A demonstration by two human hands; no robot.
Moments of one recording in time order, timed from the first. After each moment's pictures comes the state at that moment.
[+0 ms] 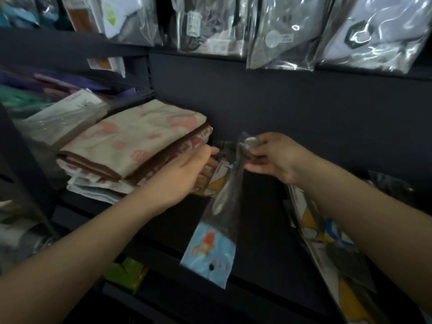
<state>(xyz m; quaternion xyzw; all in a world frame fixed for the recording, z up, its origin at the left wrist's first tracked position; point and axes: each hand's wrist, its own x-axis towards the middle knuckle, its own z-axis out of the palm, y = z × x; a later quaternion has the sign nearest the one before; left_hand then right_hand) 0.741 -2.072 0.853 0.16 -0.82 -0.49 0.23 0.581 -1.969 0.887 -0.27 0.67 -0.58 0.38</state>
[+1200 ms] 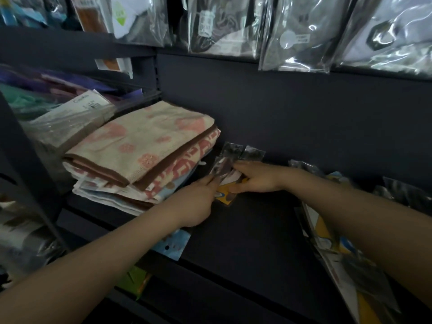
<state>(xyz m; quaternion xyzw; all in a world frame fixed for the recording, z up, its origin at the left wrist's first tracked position) 0.724 -2.083 0.821 0.22 -0.96 -0.14 -0.01 0.543 -2.022 0.836 -0.61 0.77 -0.04 0.16</state>
